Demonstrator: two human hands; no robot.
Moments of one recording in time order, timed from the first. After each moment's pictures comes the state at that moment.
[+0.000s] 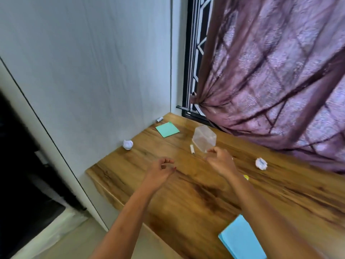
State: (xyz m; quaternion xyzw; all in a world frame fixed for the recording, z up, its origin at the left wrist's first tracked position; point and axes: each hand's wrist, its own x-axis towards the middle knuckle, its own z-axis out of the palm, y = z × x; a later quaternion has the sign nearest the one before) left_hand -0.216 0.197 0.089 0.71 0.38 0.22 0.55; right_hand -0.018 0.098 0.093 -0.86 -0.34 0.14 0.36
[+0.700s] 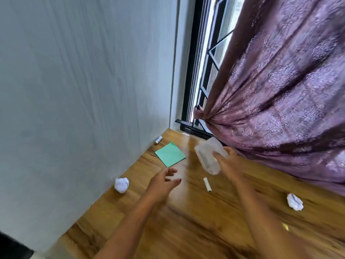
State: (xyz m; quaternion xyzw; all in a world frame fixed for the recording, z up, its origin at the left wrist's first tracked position) left_hand -0.143 0.363 0.064 0.74 0.33 0.14 0.58; right_hand 0.052 0.243 0.089 -0.82 -0.17 0.13 0.53
